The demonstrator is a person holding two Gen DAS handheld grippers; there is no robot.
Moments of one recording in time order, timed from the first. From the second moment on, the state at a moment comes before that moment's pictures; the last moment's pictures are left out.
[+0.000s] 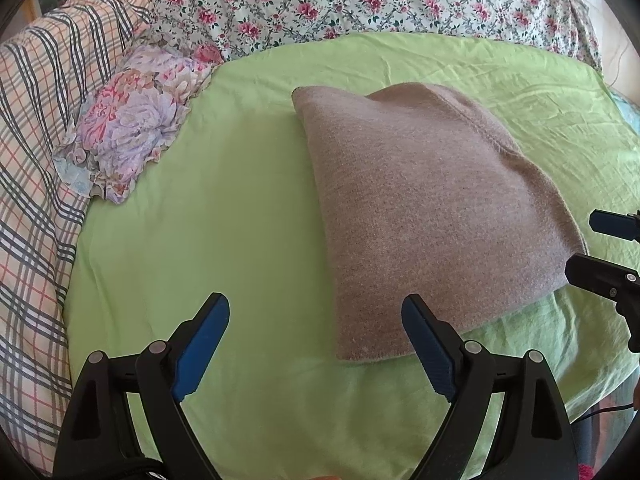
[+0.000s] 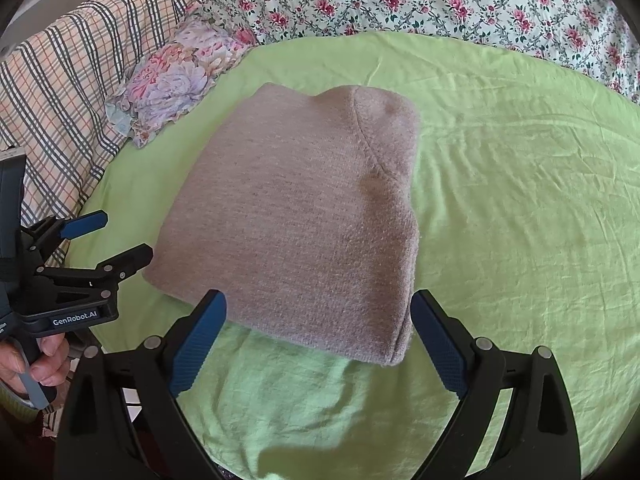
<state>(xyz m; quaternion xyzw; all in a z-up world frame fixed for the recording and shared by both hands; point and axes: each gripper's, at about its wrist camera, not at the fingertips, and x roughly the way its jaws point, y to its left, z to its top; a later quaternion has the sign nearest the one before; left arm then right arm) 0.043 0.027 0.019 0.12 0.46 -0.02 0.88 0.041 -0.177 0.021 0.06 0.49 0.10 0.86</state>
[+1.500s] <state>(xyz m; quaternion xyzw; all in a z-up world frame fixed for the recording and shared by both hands) 0.045 0.019 0.024 0.12 0.45 -0.03 0.88 0.051 -0.170 0.030 0.05 0.48 0.10 0.87</state>
